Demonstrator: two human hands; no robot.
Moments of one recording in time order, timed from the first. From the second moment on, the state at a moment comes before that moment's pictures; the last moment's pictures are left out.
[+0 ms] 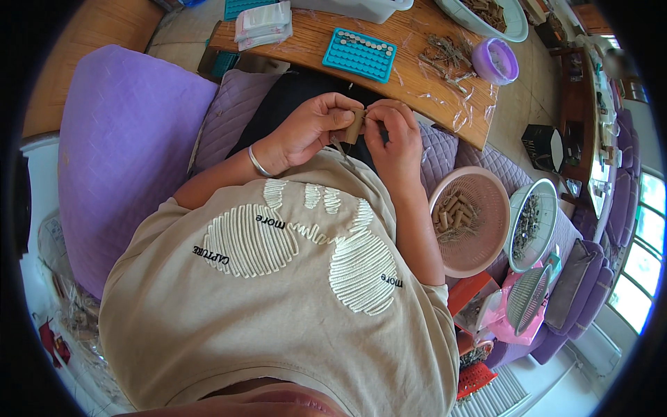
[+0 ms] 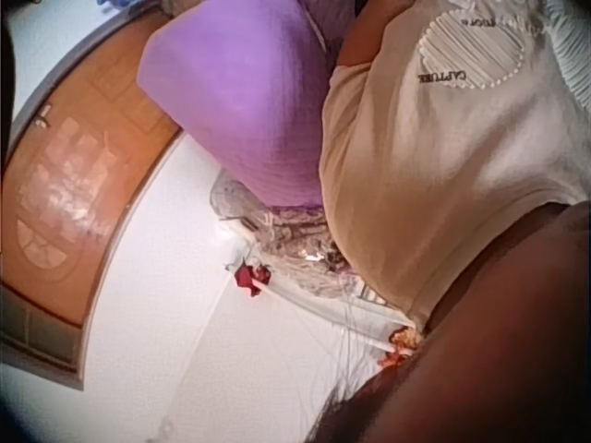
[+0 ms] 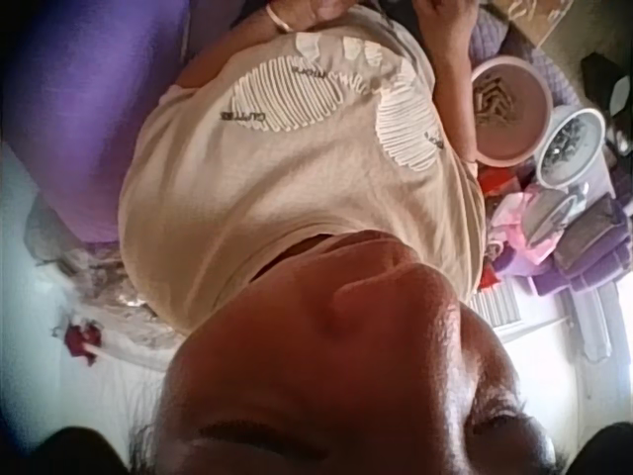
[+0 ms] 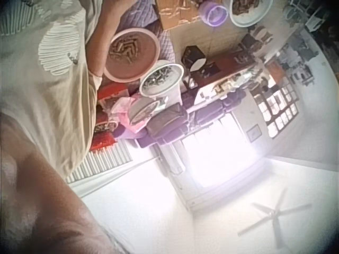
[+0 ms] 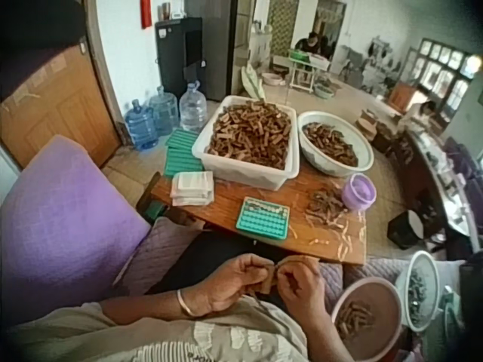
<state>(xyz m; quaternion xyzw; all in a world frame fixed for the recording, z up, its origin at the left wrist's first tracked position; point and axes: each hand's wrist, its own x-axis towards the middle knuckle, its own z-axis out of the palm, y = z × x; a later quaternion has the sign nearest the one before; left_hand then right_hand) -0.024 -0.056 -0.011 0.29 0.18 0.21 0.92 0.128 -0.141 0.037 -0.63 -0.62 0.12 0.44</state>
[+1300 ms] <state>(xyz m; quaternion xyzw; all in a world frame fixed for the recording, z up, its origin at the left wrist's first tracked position) 0.078 0.243 0.071 0.89 0.44 0.12 -0.01 0.261 -0.195 0.048 -0.86 -0.44 0.05 0.27</state>
